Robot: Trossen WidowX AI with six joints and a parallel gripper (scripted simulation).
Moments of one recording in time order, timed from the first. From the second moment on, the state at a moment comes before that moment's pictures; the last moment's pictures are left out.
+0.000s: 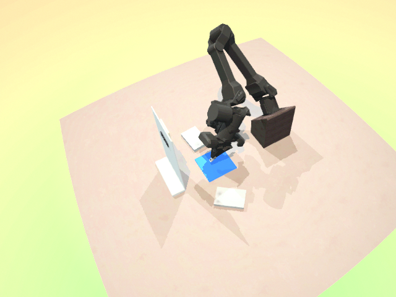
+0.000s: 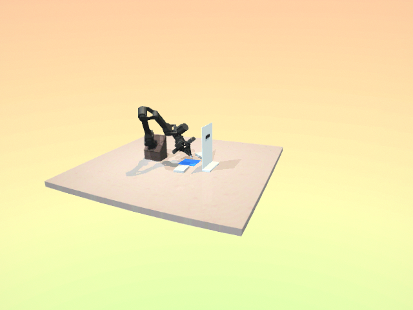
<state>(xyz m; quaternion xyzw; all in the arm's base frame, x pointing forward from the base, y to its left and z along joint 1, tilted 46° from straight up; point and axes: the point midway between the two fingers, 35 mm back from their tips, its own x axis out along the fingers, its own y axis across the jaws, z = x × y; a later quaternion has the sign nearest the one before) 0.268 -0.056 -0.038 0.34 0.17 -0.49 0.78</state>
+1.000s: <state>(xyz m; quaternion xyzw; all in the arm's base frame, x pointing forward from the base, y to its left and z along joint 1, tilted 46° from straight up) 0.260 -0.077 -0.055 0.34 0.17 -0.49 0.78</state>
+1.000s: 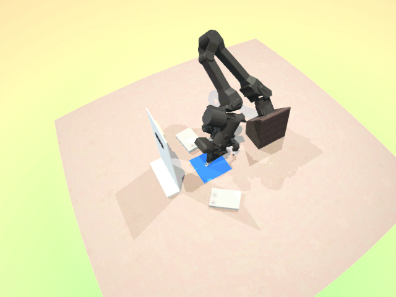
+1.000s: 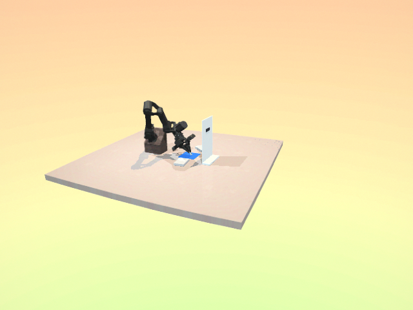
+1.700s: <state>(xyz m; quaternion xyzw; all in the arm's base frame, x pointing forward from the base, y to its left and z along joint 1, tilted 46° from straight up) 0.261 -0.082 -0.056 0.34 0.17 -0.49 0.78</state>
